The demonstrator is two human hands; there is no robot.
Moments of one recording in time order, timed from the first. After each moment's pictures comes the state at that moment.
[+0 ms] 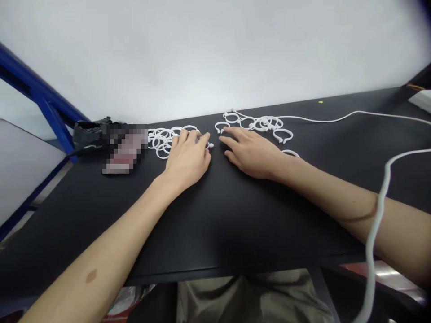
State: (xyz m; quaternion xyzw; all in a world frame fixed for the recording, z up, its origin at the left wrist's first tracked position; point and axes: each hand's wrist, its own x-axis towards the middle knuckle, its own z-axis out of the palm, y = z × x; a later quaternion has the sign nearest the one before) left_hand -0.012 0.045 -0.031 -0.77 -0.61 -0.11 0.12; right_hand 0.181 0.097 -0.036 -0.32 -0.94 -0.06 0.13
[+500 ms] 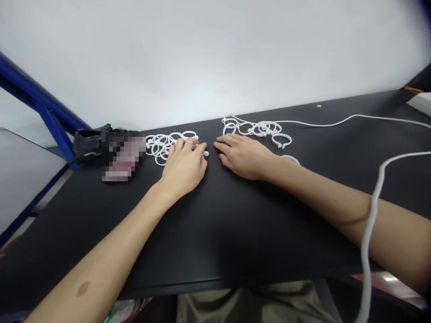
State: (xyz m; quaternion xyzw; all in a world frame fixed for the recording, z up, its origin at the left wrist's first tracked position) left_hand -0.014 0.045 -0.033 -0.77 -0.62 -0.10 0.11; right_hand 0.173 0.107 -0.034 -0.30 -0.95 -0.06 0.09
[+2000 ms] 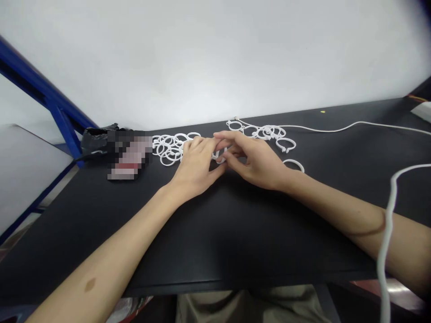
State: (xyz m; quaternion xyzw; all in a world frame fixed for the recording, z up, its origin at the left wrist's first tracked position) left_hand -0.007 0.041 -0.023 -0.81 -0.54 -0.24 0.03; right_hand 0.174 0.083 -0.018 -0.21 -0.88 0.25 0.35
